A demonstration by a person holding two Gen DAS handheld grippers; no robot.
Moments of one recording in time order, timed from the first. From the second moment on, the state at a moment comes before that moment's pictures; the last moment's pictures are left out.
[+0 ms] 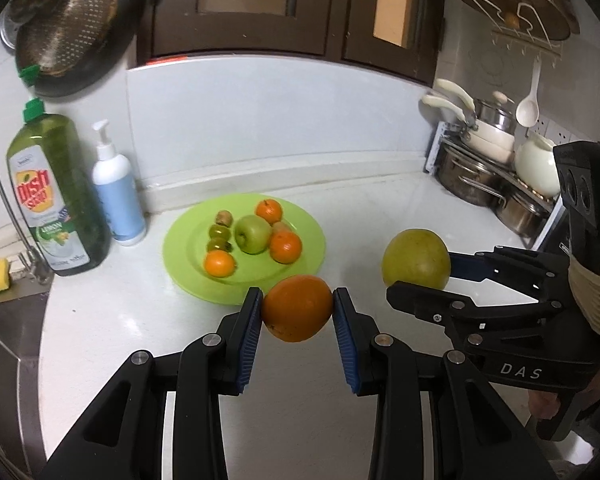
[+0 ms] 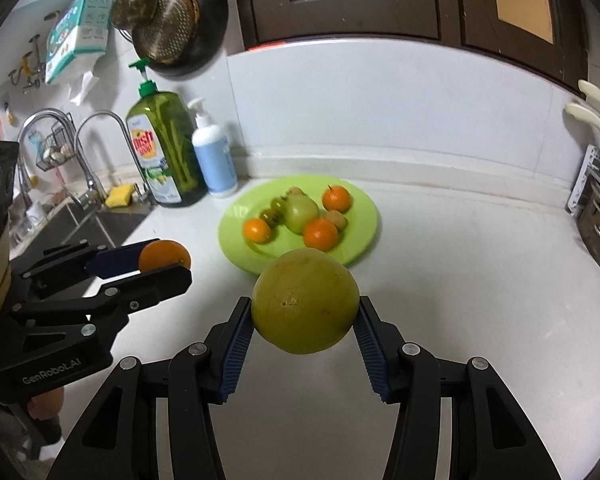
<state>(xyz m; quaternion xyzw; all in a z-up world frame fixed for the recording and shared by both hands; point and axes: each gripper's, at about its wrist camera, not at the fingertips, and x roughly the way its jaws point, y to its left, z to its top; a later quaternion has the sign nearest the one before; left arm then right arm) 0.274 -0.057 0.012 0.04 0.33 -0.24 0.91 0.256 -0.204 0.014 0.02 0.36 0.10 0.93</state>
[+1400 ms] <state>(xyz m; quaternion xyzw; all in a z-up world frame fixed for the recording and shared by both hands) 0.403 -0.011 0.014 0.05 0.34 -0.21 0.91 0.394 -0.160 0.011 0.01 0.37 0.10 0.93</state>
